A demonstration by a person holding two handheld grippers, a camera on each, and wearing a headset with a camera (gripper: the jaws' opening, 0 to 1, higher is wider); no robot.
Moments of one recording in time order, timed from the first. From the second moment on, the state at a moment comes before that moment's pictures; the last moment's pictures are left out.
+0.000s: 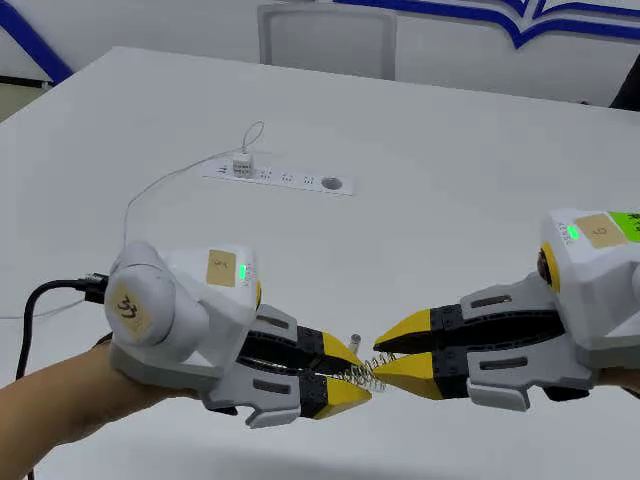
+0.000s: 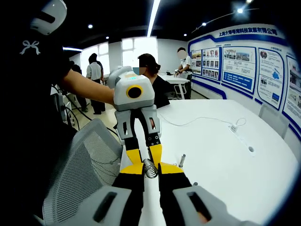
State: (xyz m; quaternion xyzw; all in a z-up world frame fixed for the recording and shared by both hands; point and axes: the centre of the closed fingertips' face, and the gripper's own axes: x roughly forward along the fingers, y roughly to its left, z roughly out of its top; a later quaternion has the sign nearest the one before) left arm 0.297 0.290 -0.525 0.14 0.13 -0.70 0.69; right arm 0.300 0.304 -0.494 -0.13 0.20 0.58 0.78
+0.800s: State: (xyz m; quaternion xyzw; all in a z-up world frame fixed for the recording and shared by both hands) left arm 0.299 0.285 -0.518 0.13 0.12 -0.70 0.70; right arm 0.302 0.310 -0.483 -0.07 0.19 0.58 0.79
